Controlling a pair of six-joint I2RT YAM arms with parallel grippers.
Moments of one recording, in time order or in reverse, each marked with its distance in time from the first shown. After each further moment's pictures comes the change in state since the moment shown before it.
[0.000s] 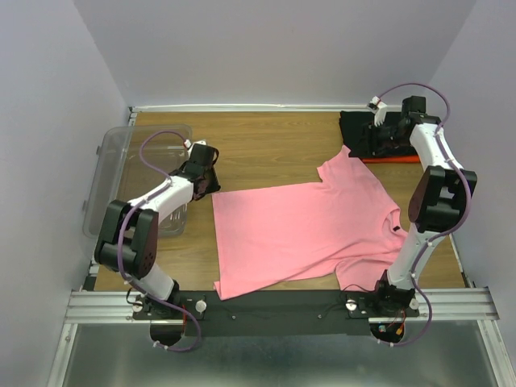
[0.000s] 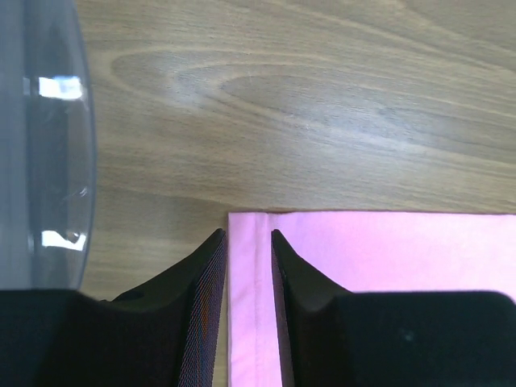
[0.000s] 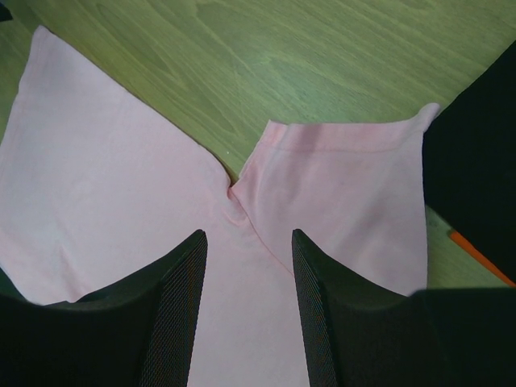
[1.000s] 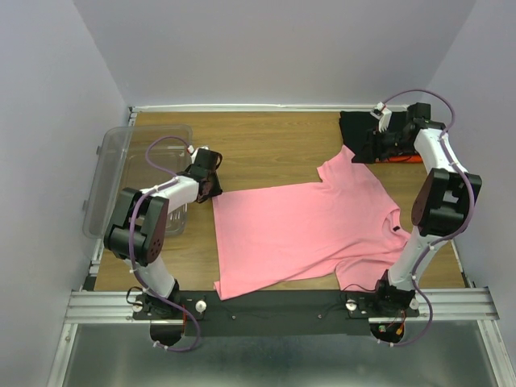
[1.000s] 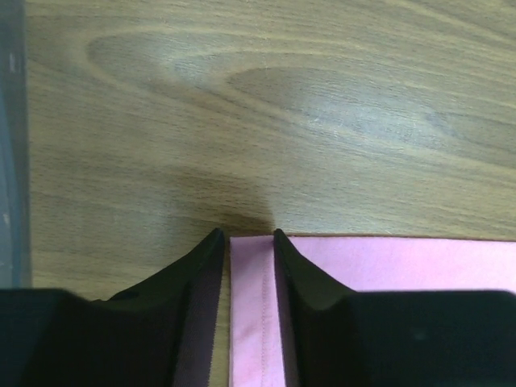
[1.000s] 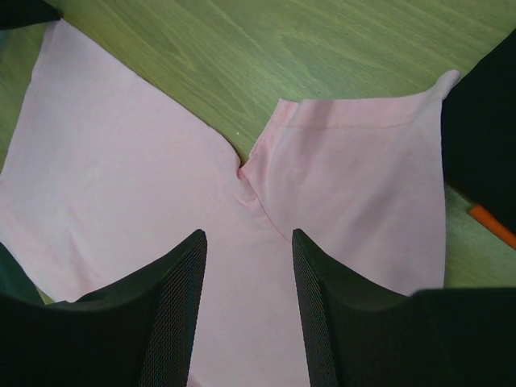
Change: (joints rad) left arm 0.002 0.097 -0.021 0.072 -0.012 -0.021; right arm -0.036 -0.043 -0.085 -0.009 -0.039 -0.041
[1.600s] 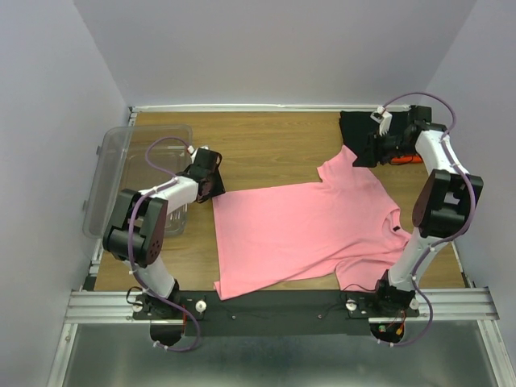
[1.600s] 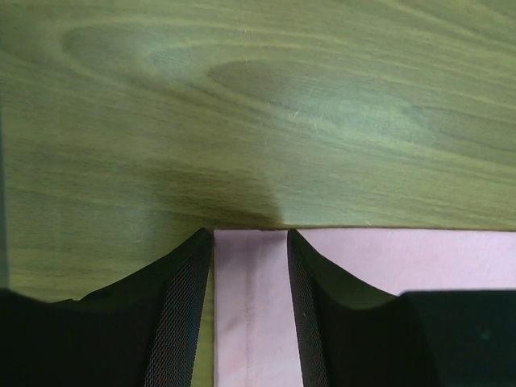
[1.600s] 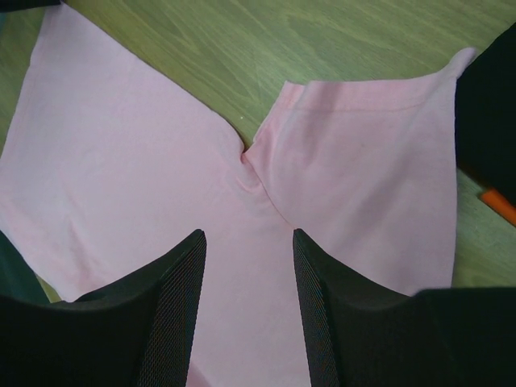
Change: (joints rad) left arm 0.001 -0.014 -0.008 0.007 0.045 -0.026; right arm -0.011 -0.016 -0.029 -0.034 0.000 -0.045
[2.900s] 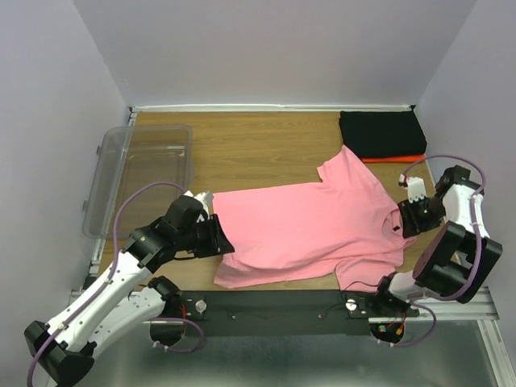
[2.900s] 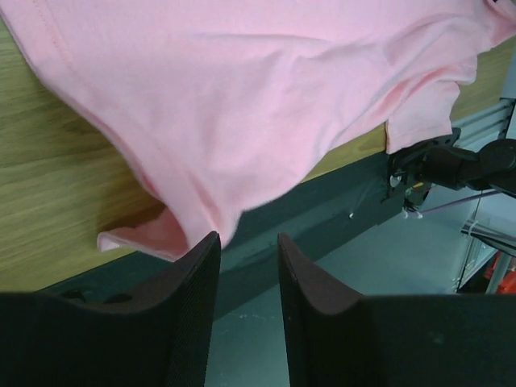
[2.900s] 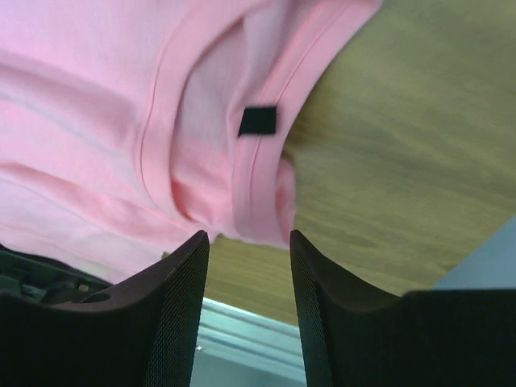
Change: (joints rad) left arm -0.348 -0.969 -0.228 -0.645 0.380 -0.269; right arm -0.334 -0.517 -0.632 -0.139 0.689 -0.302
